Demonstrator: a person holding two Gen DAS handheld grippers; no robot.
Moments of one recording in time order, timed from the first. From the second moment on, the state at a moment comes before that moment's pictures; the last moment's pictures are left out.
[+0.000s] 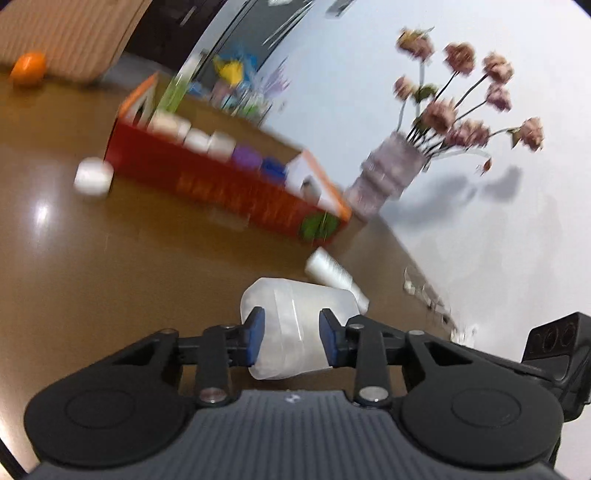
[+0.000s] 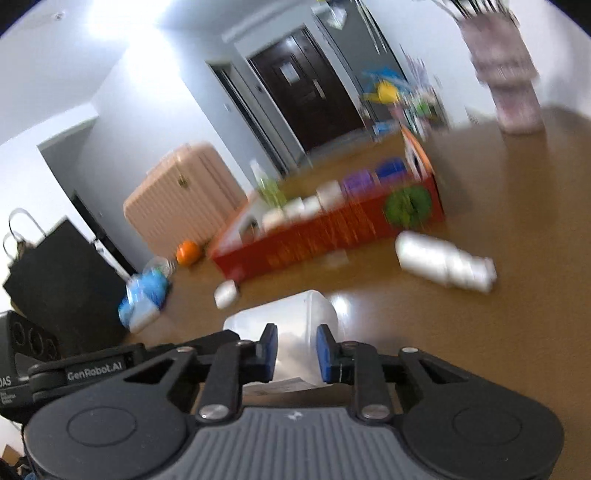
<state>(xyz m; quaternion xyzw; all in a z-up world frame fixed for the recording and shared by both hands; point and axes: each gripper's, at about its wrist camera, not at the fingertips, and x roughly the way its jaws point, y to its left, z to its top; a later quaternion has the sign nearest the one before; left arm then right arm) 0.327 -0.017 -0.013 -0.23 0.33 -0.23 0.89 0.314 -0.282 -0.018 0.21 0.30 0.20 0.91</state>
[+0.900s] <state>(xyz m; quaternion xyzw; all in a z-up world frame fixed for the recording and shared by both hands) 0.580 -0.006 0.015 -0.18 0.36 -0.19 0.90 0.547 -0.241 -0.010 0.11 0.31 0.11 0.94</state>
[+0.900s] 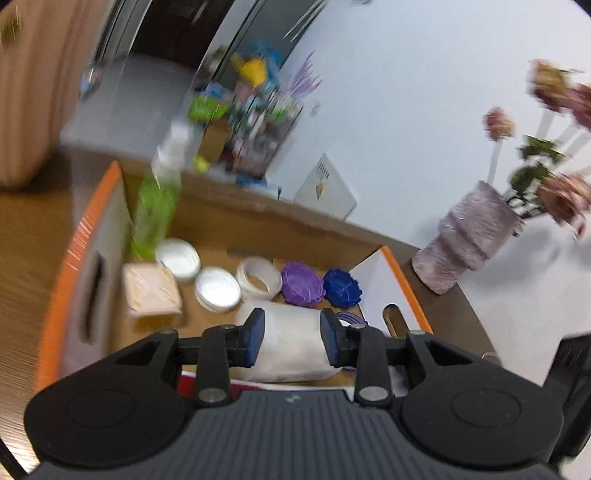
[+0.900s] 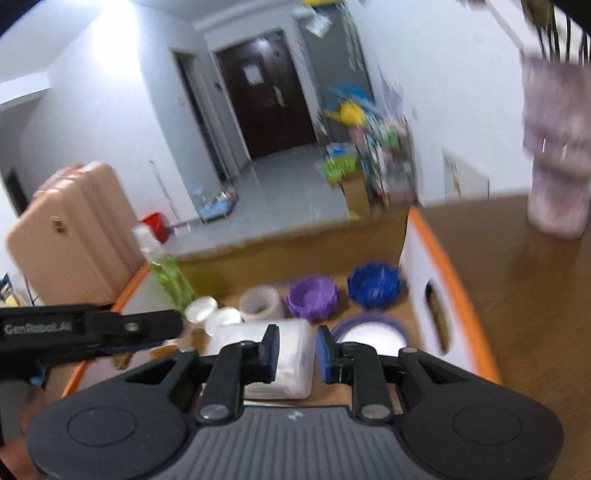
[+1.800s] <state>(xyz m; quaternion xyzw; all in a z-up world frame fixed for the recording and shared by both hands) 0.161 0.063 0.031 0.02 0.22 -0.03 0.97 0.186 -0.236 0.011 -0.05 0.24 0.14 0.96</state>
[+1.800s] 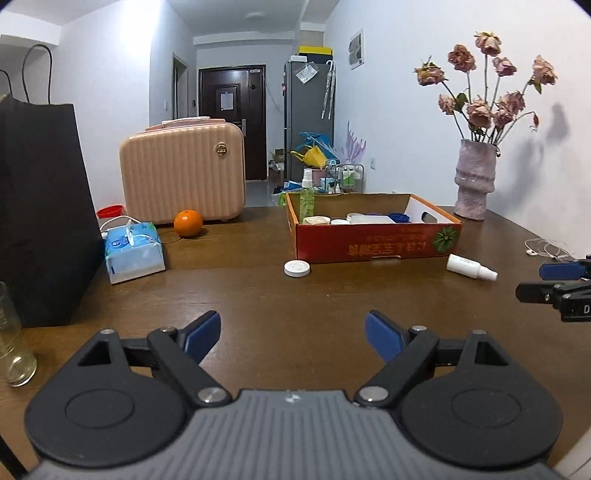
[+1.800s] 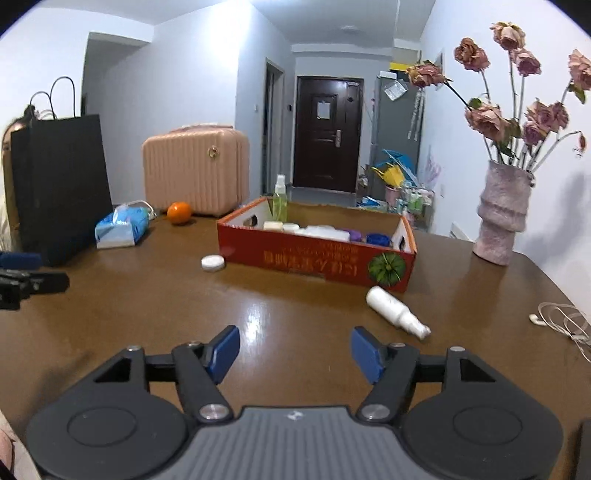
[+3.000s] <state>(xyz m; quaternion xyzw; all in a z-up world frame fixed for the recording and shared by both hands) 0.349 0.058 -0.014 0.02 0.29 -0.04 0.95 0.339 -0.273 -0.032 -0.06 0.28 0.07 0.96</state>
